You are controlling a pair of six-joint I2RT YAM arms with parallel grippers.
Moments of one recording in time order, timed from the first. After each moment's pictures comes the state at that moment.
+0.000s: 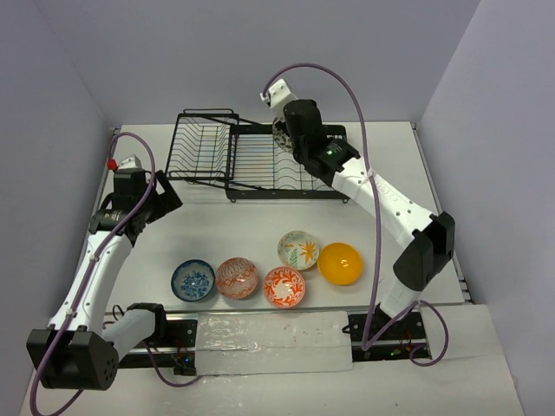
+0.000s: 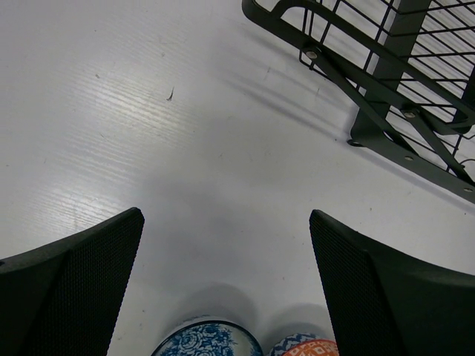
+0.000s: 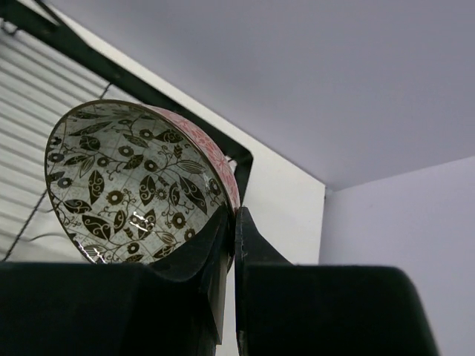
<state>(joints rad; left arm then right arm) -0.07 1.03 0.91 -0.62 -0.13 -0.51 0.68 1.66 1.69 -0.37 0.63 -0.46</state>
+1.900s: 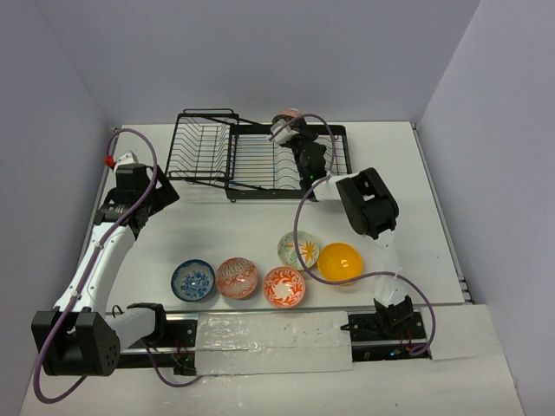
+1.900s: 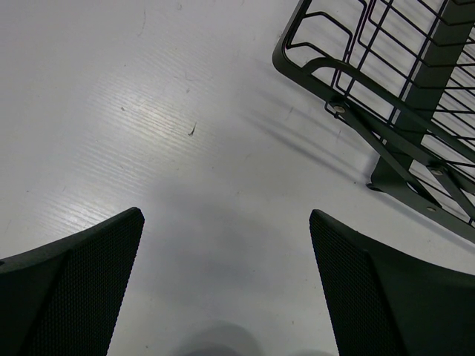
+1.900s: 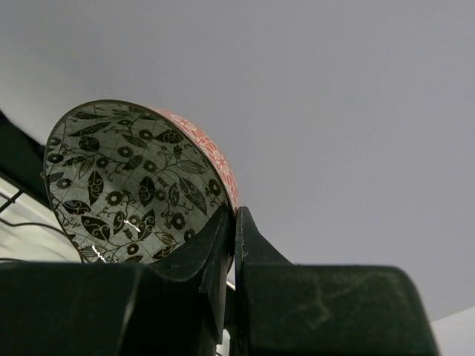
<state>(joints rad) -0.05 1.11 0.90 -0.51 -0.21 -0.51 0.43 2.27 1.38 1.14 0.21 -0.94</state>
